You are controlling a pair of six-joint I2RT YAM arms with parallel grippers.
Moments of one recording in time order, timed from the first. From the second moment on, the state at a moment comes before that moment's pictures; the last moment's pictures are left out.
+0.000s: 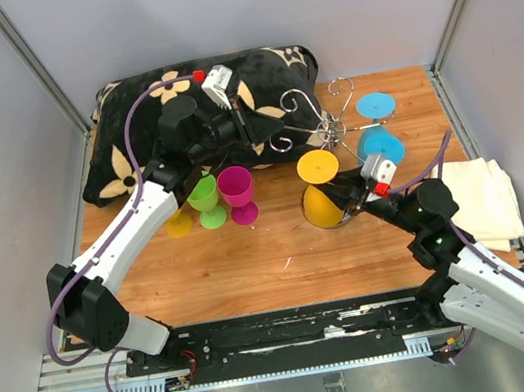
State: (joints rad) left arm -0.56 1.48 1.35 0.09 0.51 -0.56; right arm 0.61 0.68 0.48 0.46 -0.38 -0.13
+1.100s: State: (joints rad) left arm -0.57 1.48 1.35 0.09 0.51 -0.56; right arm 0.61 0.52 0.45 0.37 -0.19 -0.13
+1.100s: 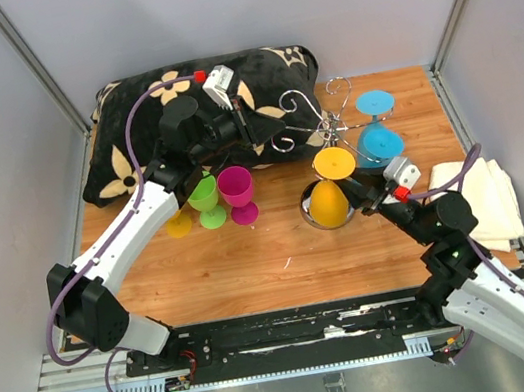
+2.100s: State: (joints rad) left arm -0.57 1.48 1.38 -0.02 0.50 -0.55; right arm 0.61 0.30 0.54 -0.06 -0.21 -0.16
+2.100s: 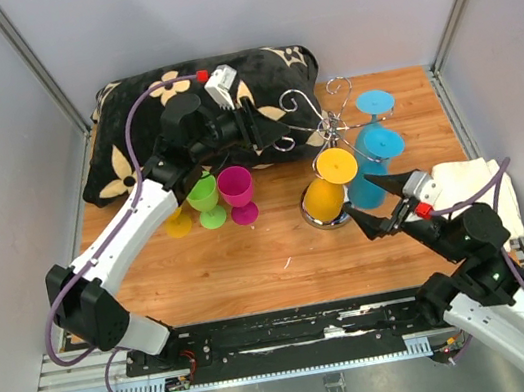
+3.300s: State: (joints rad) left arm -0.57 0.72 1.00 -0.48 -0.05 -0.34; right arm 0.61 0.73 1.45 -0.91 0.24 0.18
